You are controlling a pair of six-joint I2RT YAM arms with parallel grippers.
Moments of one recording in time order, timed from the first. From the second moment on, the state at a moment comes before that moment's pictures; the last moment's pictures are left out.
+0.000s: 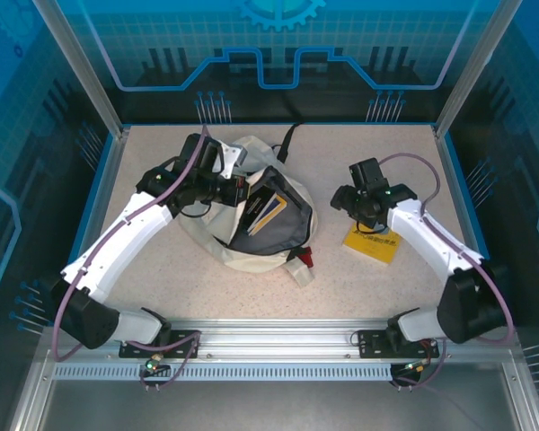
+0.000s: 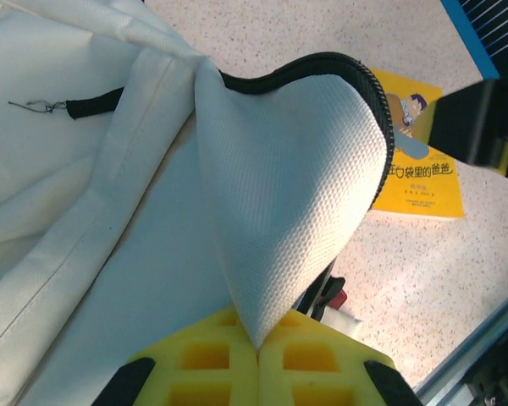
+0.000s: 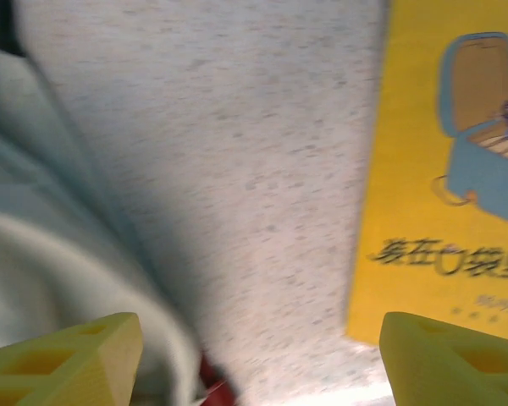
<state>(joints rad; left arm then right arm) -0.45 1.37 1.40 -0.84 0.26 -0.26 0.32 1.41 1.07 -0.73 0.08 0.81</state>
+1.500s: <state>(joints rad) -0.78 1.95 1.63 -0.57 0.42 -0.68 -0.11 1.67 0.99 -0.79 0.03 0.45</state>
